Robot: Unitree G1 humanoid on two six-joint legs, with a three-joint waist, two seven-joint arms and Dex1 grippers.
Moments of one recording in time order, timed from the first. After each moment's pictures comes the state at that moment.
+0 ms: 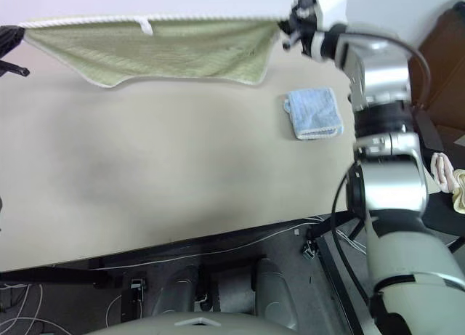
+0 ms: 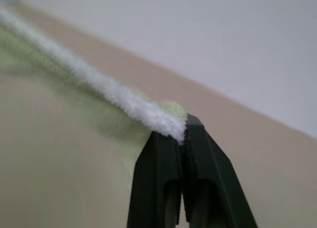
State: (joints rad) left arm -1.25 0.98 0.21 1.27 -0.14 -0.11 -0.88; right arm -1.13 -0.58 0.01 0.50 0.16 0.45 0.81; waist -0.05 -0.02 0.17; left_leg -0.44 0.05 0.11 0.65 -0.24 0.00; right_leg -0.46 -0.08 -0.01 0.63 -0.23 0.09
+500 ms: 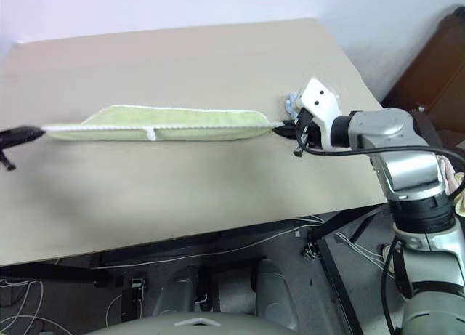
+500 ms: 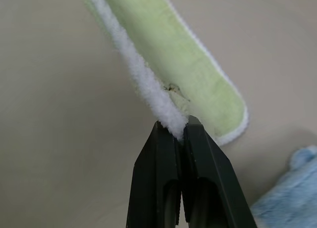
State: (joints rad) left arm -0.66 1.17 0.24 1.09 -0.20 -0.08 -1.44; right arm -0.59 -0.84 0.06 -0.27 0.33 0.76 1.00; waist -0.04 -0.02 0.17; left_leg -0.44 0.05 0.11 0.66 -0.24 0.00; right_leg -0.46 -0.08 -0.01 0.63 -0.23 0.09
